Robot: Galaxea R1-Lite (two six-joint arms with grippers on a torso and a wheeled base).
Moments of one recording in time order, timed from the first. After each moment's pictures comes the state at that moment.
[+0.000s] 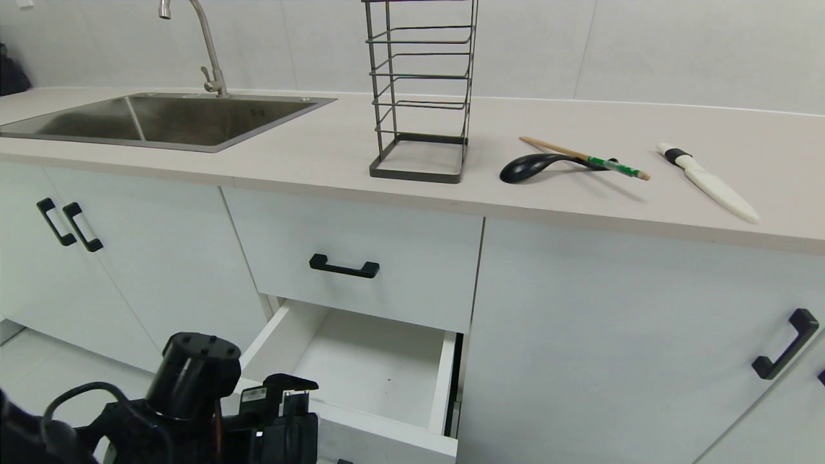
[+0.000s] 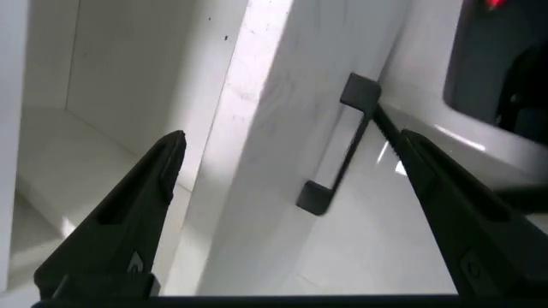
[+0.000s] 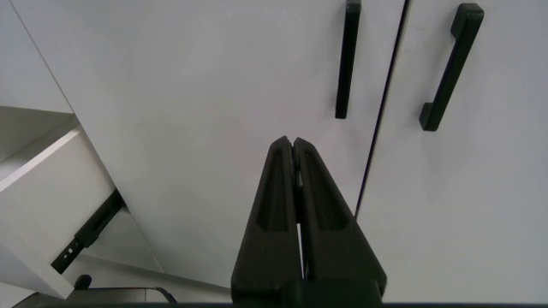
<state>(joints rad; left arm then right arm) -0.50 1.71 -0.23 -0.65 -0.23 1.01 0.00 0.01 0.00 0.01 0.00 0.03</state>
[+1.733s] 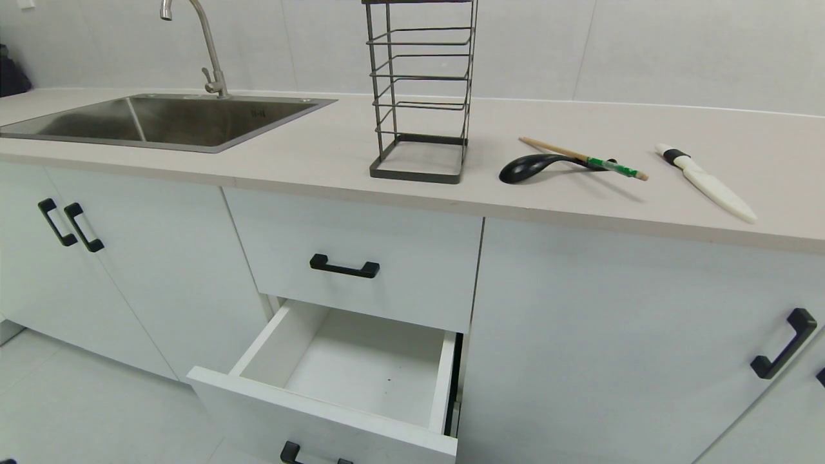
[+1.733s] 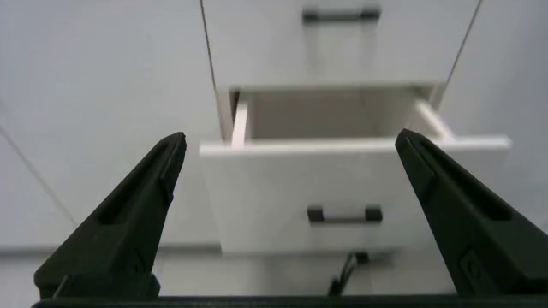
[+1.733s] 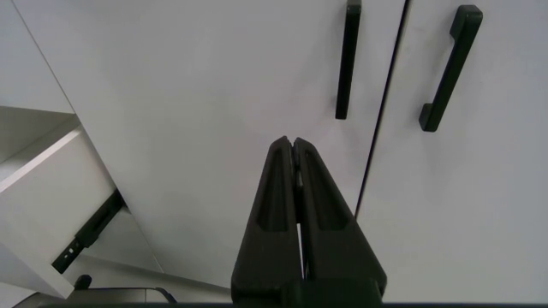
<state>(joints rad) -0.02 0.05 -0.02 -0.06 -0.25 0.02 0.00 0.01 0.00 0.01 0.00 0.03</state>
